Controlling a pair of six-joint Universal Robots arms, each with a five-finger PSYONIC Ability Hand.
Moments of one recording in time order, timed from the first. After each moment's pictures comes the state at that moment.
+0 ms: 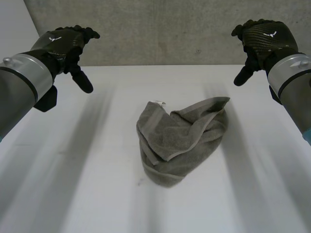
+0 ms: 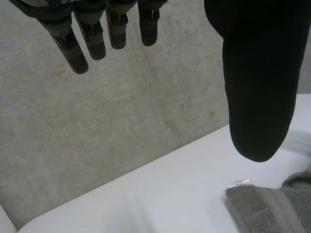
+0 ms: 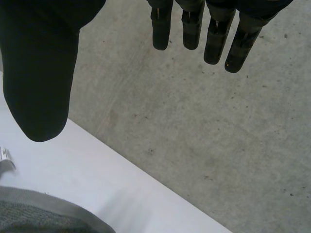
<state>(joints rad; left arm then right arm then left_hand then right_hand) 4.35 -1.78 -1.21 2.92 -1.52 3.20 1.93 -1.31 1.25 0.04 1.57 2.91 0.17 0.17 0.17 0.17 0.03 0.20 0.22 0.21 0.23 0.05</state>
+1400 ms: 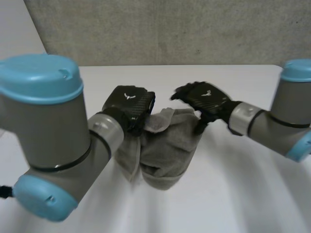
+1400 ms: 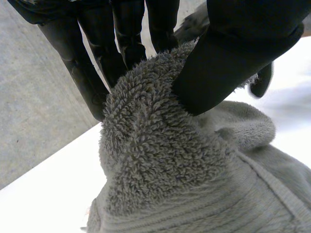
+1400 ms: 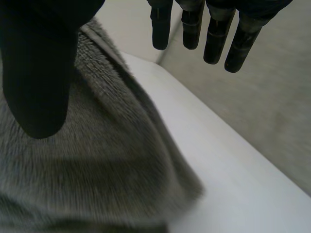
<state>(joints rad) 3.99 -1.92 -1.32 2.99 -1.67 3.33 1.89 -0.96 1.23 0.01 0.90 2.73 1.14 1.21 1.20 1.21 1.00 0.20 0.22 0.21 0.23 0.05</state>
